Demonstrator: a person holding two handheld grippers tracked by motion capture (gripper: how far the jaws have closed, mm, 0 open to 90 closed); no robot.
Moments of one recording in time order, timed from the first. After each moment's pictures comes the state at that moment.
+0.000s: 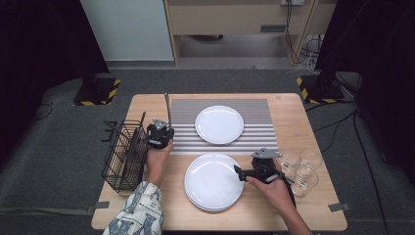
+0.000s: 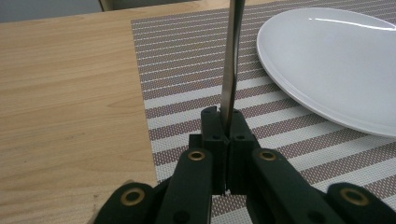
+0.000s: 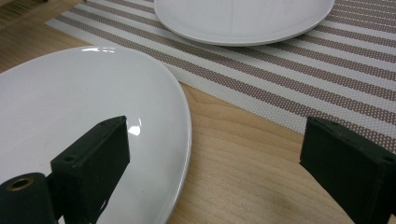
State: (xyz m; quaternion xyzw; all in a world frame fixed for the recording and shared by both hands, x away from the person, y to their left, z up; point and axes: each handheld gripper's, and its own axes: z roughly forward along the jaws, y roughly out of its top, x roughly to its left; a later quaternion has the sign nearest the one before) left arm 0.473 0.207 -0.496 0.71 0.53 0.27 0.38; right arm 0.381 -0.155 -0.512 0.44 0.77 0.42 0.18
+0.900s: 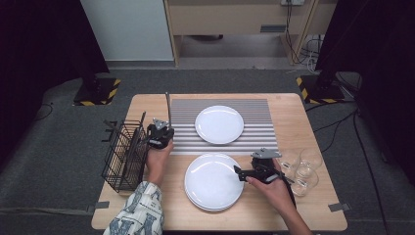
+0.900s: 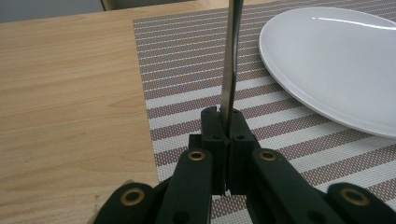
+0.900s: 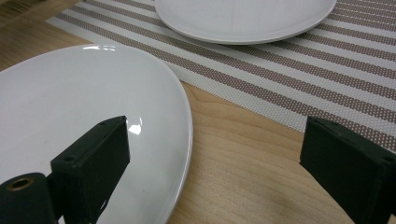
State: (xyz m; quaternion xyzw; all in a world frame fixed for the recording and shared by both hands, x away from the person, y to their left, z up) left arm 0.474 0.207 -0.496 0.71 0.53 0.27 0.37; right arm 0.381 -0.155 -0.513 0.44 0.77 0.42 0.17
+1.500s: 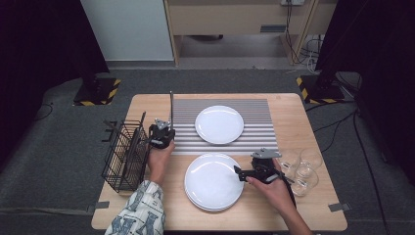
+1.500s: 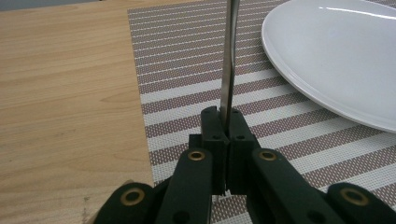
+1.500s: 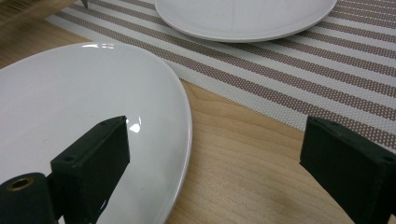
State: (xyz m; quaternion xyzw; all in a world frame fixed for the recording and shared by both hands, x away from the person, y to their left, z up) left arm 0.480 0.204 -0.506 0.71 0.53 0.26 0.37; right arm 0.382 -0.155 -0.514 0.44 0.78 0.42 0.17
